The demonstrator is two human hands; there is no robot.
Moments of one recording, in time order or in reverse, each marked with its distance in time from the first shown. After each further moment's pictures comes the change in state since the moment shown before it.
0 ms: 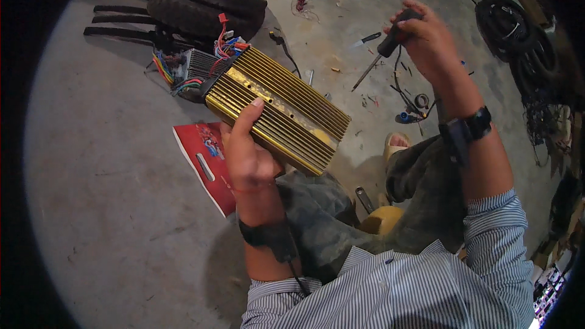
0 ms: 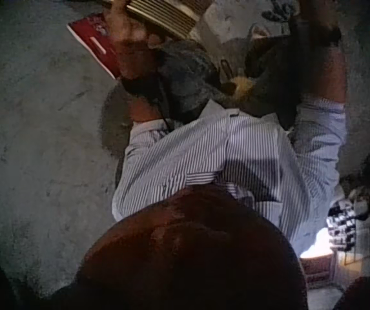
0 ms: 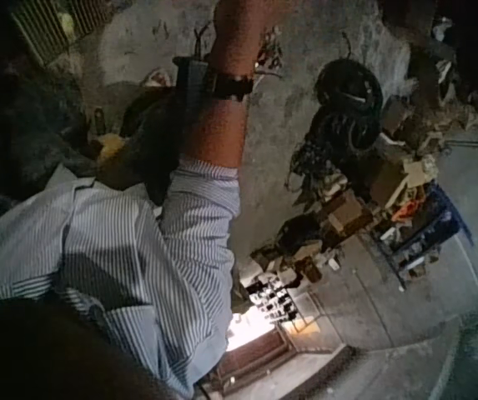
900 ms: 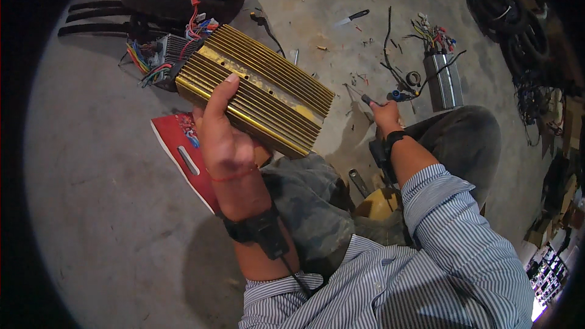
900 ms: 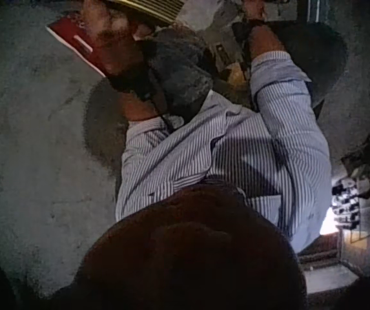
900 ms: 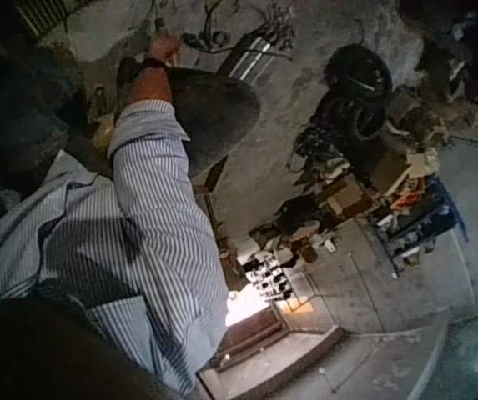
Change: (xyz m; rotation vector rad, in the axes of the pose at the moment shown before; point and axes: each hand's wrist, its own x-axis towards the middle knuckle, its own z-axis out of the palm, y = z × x) left_hand 0.007 0.000 0.002 0.023 0.029 -0.012; right_hand -0.131 0.330 -0.155 -0.983 0.605 0.494
